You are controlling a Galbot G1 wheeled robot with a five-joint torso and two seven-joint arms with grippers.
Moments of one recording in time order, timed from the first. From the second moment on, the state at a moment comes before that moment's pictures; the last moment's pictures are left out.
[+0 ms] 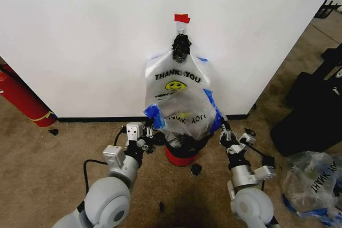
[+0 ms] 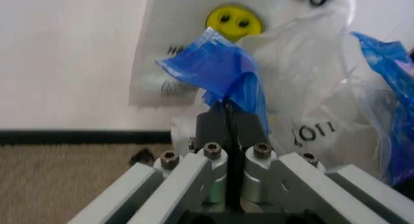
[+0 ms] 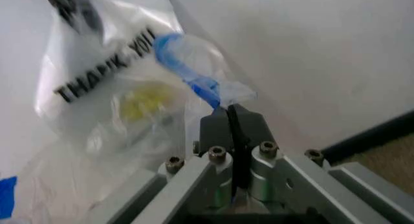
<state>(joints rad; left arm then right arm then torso) 1.24 -1.05 -0.07 -2.26 -0.64 0.27 -0.51 -1.42 1.33 0.37 1.96 0.74 0.18 0.05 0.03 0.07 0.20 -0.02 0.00</state>
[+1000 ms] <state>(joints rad) 1.30 -1.02 -0.06 -2.32 -0.75 0.40 -0.57 -1.50 1.33 0.36 2.02 0.66 0.05 0.25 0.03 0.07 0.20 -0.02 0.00</state>
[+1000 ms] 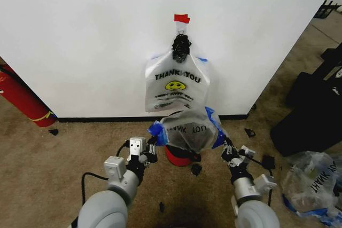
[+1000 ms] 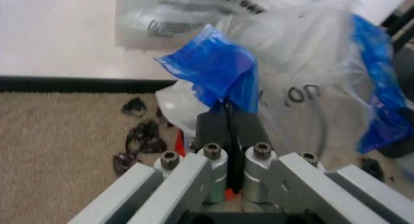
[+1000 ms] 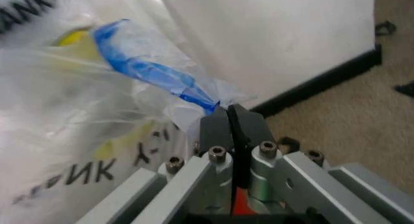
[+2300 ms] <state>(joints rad) 1.31 -1.05 -0.08 -2.33 -0.85 0.43 -0.62 -1.45 1.30 0.37 2.00 0.69 -0.05 0.34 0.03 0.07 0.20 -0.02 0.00</state>
